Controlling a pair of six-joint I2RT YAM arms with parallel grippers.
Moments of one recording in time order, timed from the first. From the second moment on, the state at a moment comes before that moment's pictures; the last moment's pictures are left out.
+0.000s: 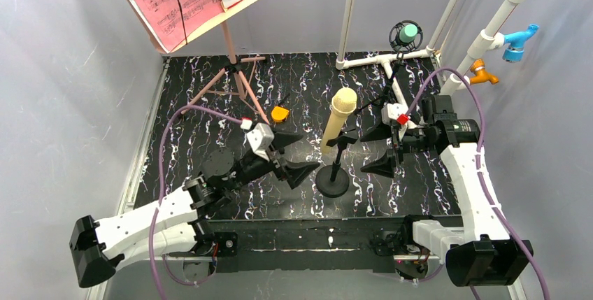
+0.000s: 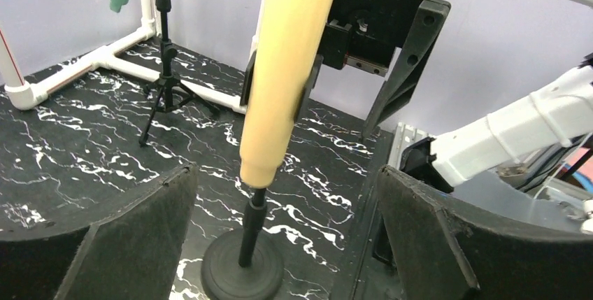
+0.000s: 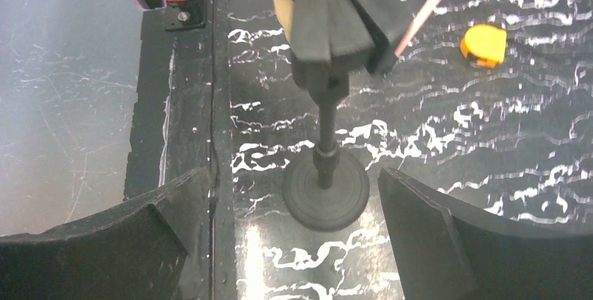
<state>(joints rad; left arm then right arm) -1.02 0.86 0.63 0.41 0.10 -0.19 0.06 1.05 1.10 -1.22 -1.26 -1.08</state>
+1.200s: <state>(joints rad) -1.02 0.88 0.77 0.30 0.22 -0.04 0.24 1.20 1.27 -1.03 -1.37 -0.96</state>
